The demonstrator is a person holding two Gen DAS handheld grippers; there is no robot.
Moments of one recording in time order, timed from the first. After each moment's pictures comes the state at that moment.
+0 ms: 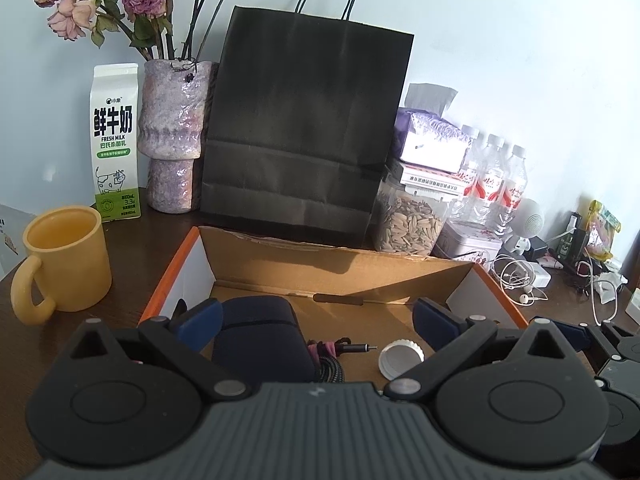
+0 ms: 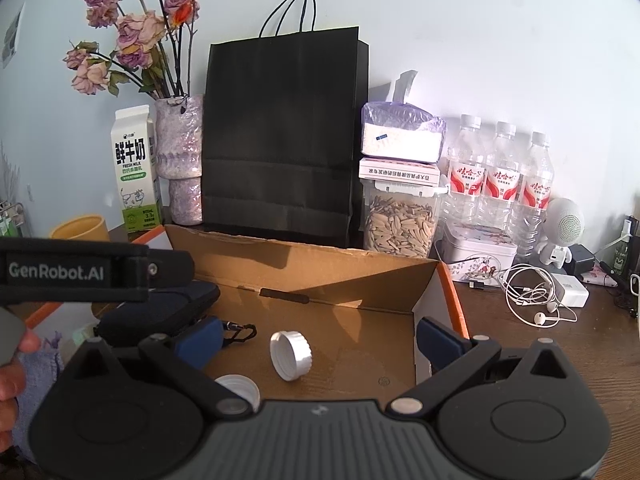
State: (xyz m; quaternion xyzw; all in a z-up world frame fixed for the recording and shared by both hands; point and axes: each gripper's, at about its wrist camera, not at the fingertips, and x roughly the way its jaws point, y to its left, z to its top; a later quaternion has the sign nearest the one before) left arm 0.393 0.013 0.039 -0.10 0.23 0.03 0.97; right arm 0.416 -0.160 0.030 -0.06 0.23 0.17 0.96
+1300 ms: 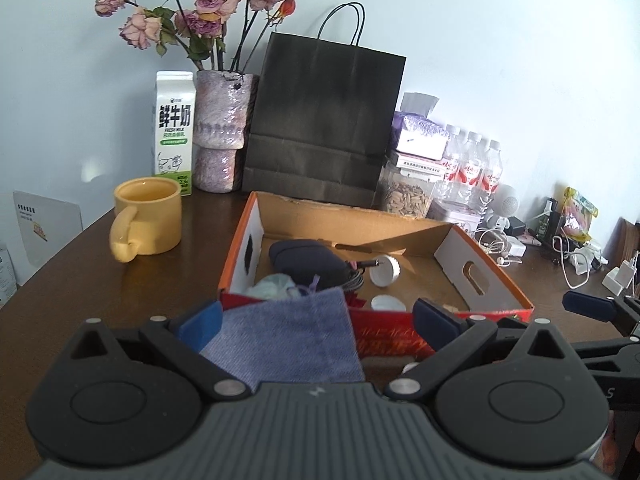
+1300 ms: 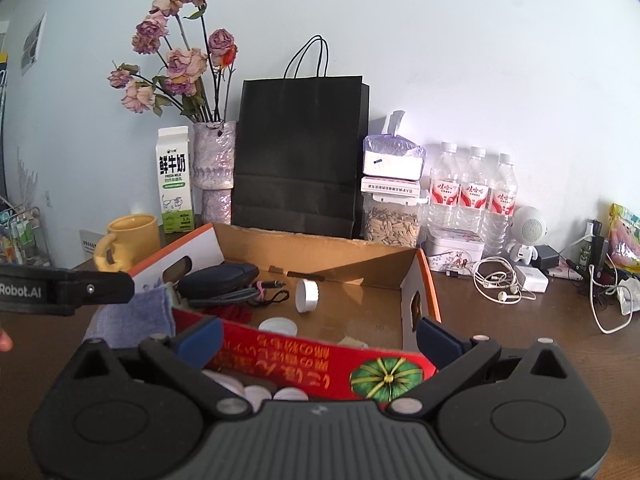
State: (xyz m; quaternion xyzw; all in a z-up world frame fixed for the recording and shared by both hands) left arm 0.247 0.034 0.043 -0.09 0.23 0.04 0.97; right arm 0.282 -0.186 0.047 -0.06 0.20 0.17 0.96
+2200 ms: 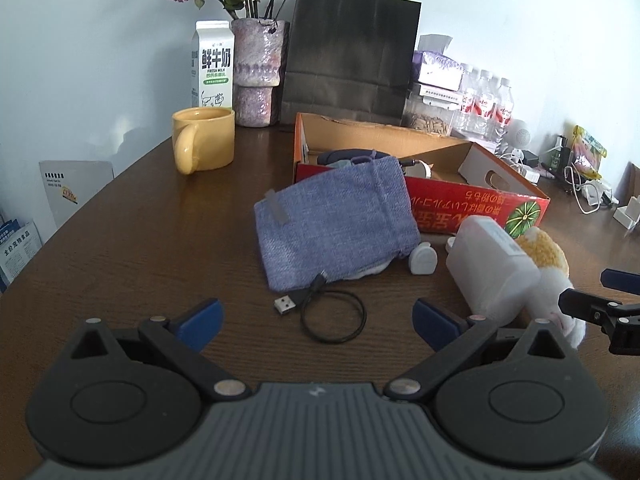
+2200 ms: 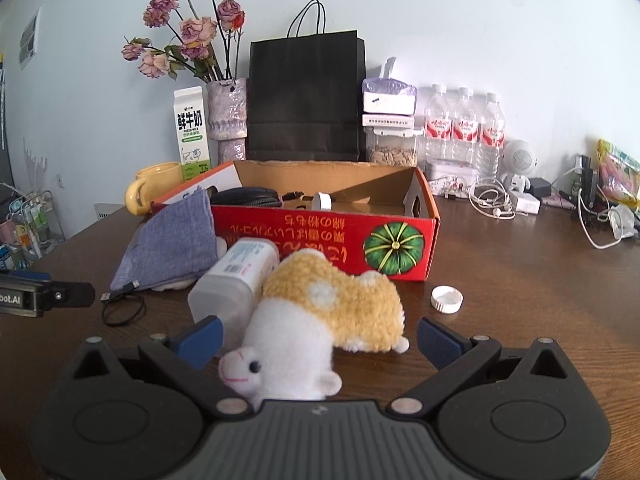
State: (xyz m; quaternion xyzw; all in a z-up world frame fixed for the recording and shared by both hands) left arm 0.165 0.059 -0.001 -0.07 0.30 0.05 0.95; right arm 0.205 -0.209 0.006 -0.03 0.26 0.18 0.95
